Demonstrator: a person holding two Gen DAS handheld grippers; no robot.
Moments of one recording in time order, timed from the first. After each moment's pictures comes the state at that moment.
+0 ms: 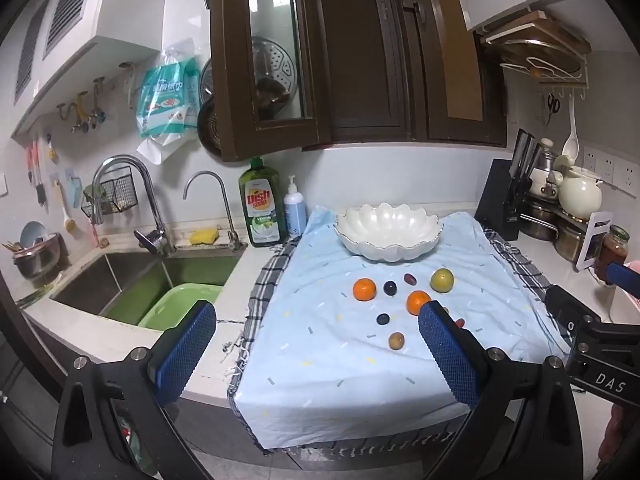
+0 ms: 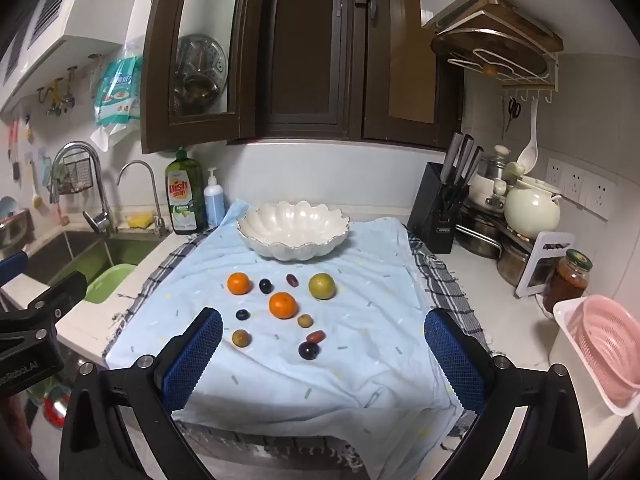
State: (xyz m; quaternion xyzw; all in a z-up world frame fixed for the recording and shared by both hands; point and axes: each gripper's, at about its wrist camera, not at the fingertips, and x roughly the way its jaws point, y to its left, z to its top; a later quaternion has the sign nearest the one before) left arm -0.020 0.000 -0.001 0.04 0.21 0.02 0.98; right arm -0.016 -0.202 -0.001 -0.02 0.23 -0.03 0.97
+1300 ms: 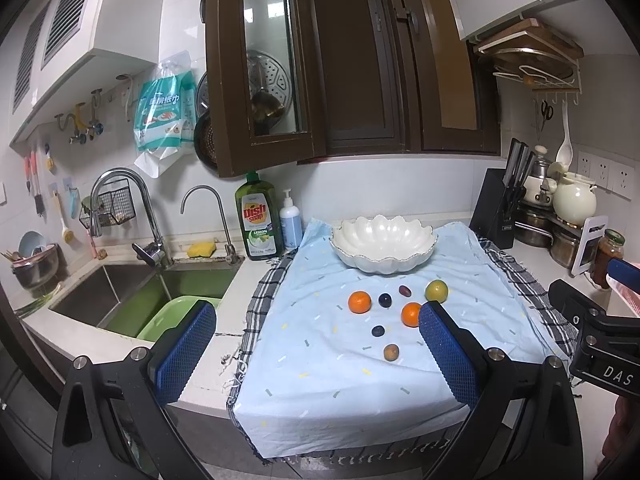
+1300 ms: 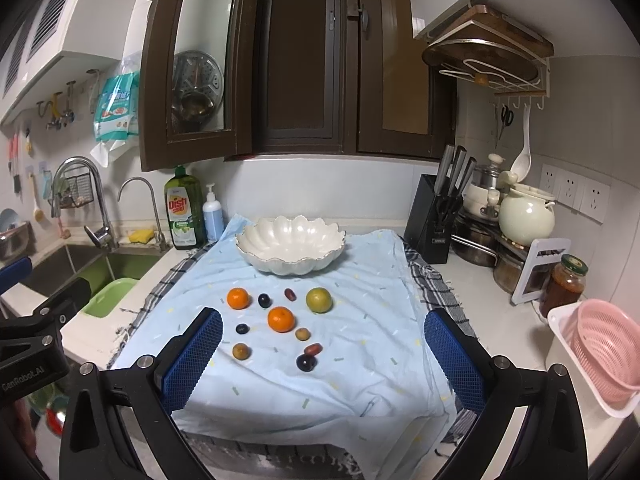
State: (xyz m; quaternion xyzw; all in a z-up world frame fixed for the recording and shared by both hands) left arm -0.021 -0.006 0.017 0.04 0.19 0.01 0.98; right arm -0.023 -0.211 0.008 0.00 0.21 -0.03 0.98
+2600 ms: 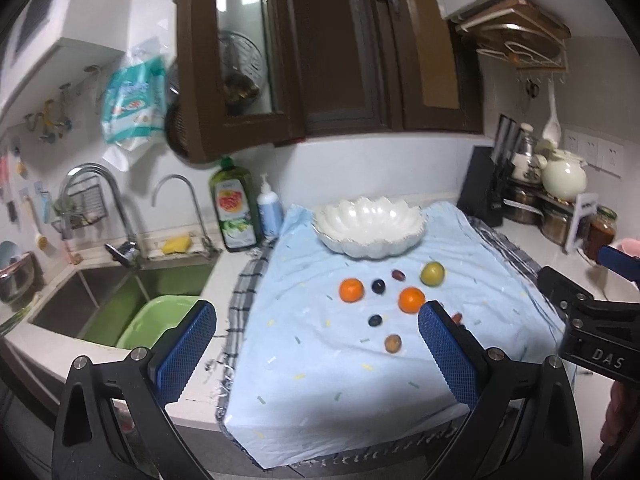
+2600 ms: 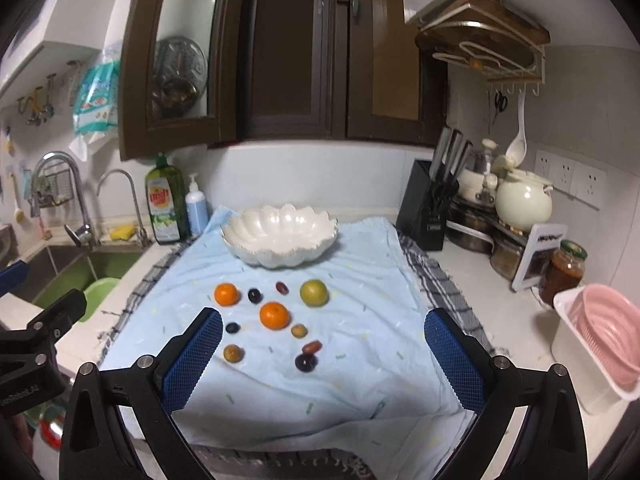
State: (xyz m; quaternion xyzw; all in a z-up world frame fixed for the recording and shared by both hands) left arm 0.018 0.009 -0.016 0.06 0.22 -0.05 0.97; right arm 0.005 -0.192 -0.016 0.00 0.23 -0.06 0.97
